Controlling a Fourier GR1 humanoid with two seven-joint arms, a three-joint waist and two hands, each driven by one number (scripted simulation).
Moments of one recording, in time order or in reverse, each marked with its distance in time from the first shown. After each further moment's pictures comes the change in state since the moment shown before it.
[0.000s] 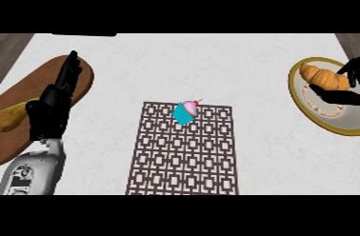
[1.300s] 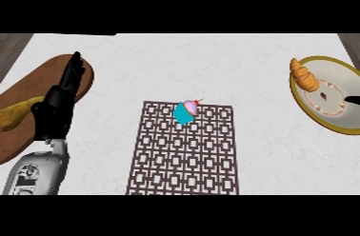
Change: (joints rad) left arm 0.001 -0.020 -0.003 0.014 -0.013 0.007 -0.025; right arm -0.239 -0.160 -0.252 0.626 -0.210 0.480 -0.352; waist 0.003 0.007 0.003
